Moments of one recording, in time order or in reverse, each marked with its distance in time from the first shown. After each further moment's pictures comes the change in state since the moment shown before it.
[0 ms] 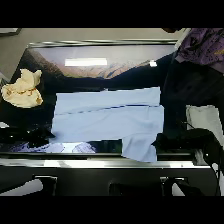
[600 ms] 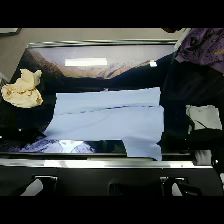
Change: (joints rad) left arm -0.025 0.315 0.019 0.100 -0.082 -0.245; right arm 0.000 0.201 0.095 -0.113 -0.173 0.217
